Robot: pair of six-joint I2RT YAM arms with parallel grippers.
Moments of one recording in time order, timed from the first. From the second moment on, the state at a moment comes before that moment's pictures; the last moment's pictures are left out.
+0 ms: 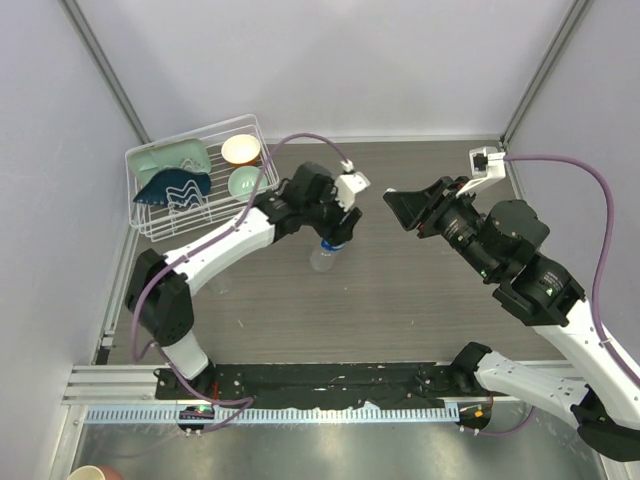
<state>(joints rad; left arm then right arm) -0.72 1.66 1.37 -0.37 0.25 0.15 0.76 0.83 1.23 -0.40 0.20 0.55</state>
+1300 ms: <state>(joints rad) -1.09 2.04 1.70 -1.03 0.07 0.39 0.76 0.88 1.37 -0.51 0.27 0.47</state>
